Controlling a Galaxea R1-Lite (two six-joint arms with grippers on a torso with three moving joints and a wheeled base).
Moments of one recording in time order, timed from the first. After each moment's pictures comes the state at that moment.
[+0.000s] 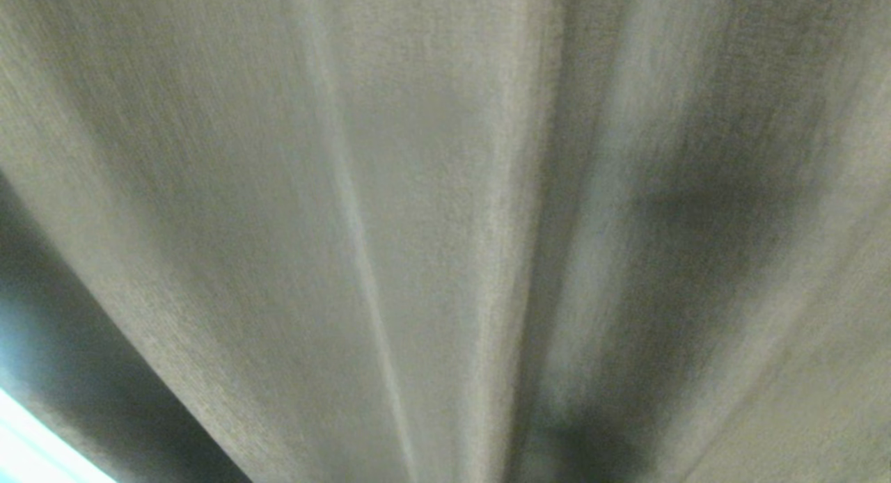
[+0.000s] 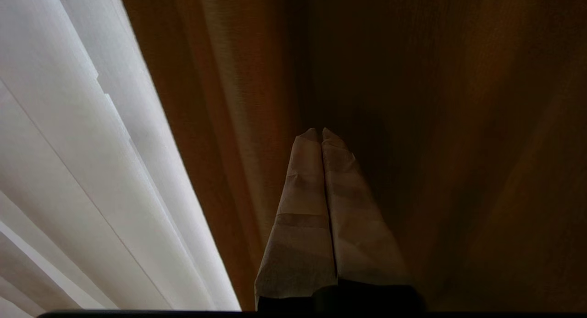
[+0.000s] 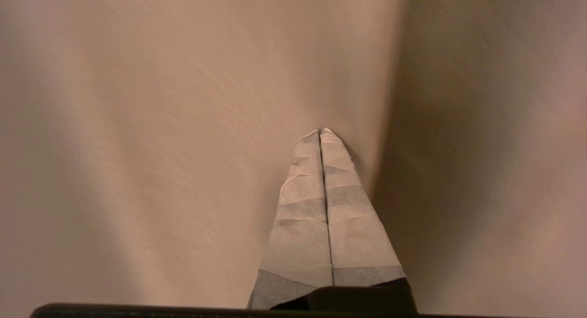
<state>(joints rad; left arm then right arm) 0.00 0.00 0.00 -0.04 -0.01 0.05 -0.12 0.58 -0.50 -0.25 -0.09 -0.04</state>
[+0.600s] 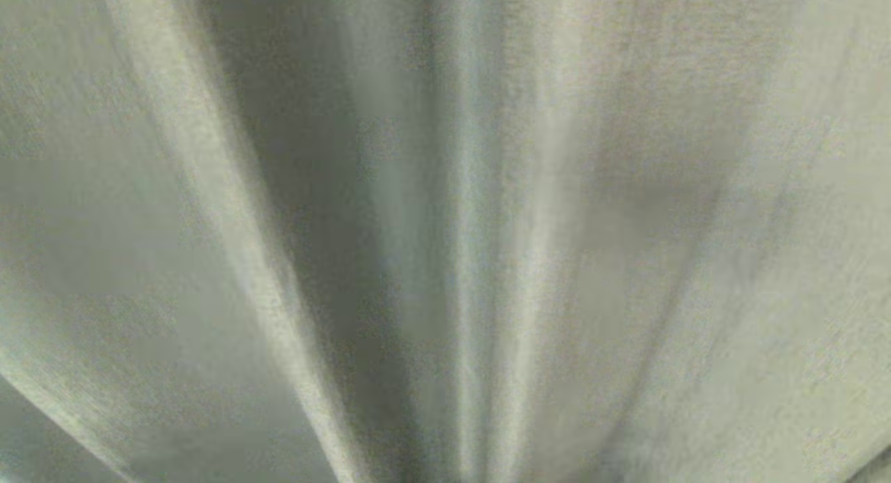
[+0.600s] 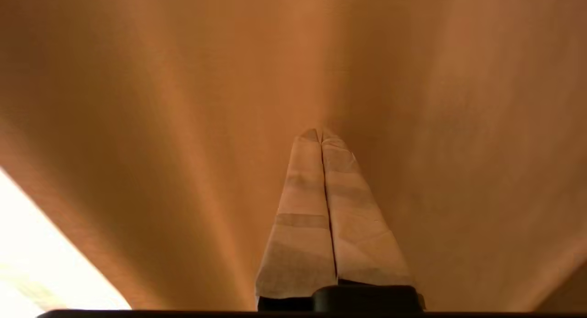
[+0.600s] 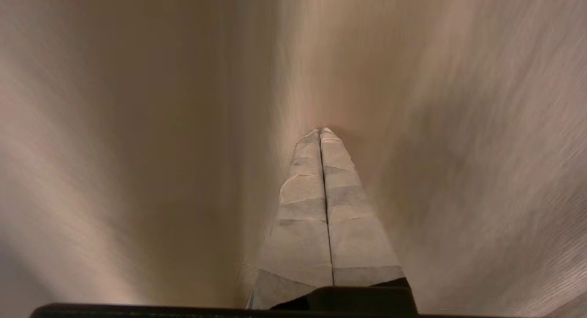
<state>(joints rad) 0.00 0.00 0.00 -0.04 -0.01 0.05 -0.15 0.33 -0.05 -0.33 0.02 -0.14</state>
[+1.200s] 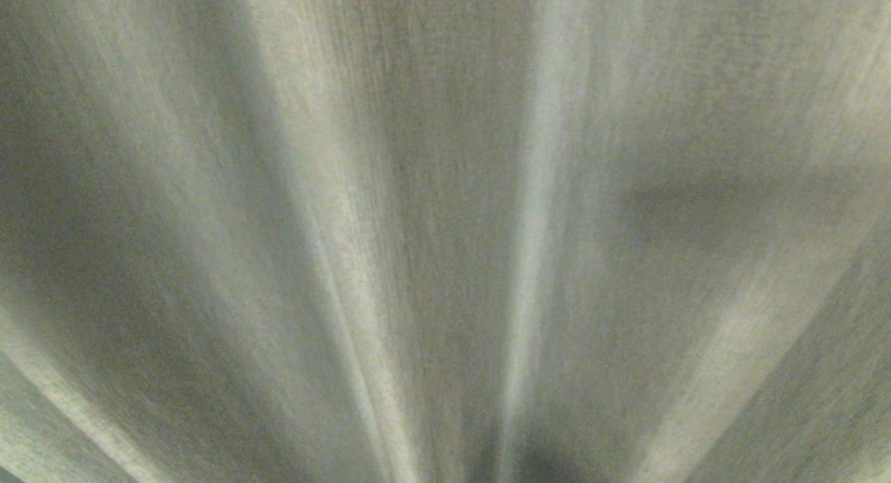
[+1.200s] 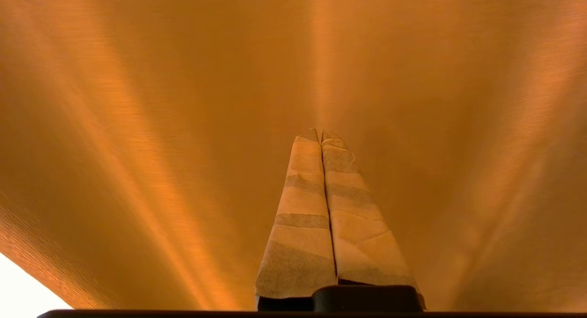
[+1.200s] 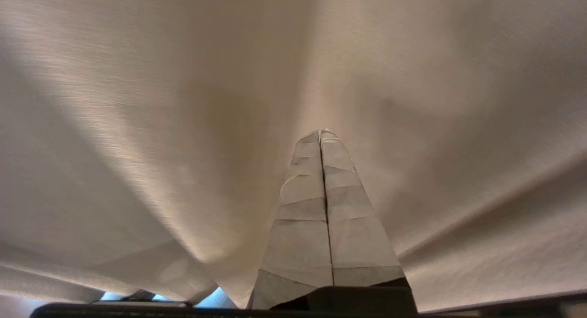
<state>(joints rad) 0.00 0.00 0.00 -0.04 -0.01 0.05 -0.07 0.28 0.00 0.00 0.01 -0.11</state>
